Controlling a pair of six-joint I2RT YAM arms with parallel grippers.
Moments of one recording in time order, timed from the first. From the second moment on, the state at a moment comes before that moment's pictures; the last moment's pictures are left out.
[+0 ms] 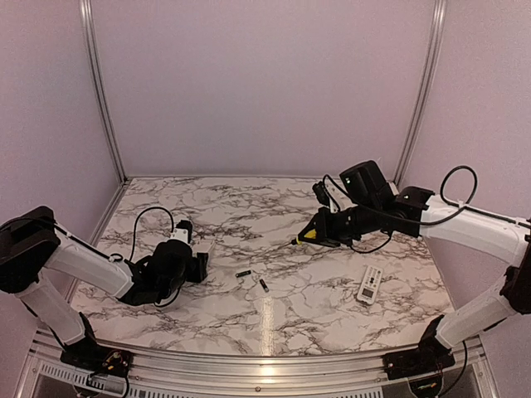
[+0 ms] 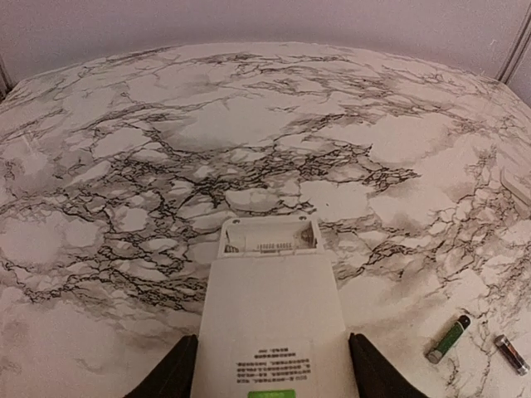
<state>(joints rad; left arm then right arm) -0.91 1.57 0.50 0.51 -0.57 -0.47 0.76 1.35 1.08 -0.48 -0.28 0.66</state>
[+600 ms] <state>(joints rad) -0.91 1.64 0.52 0.46 -0.59 -0.61 0.76 1.41 1.14 -0.49 -0.28 0.60</state>
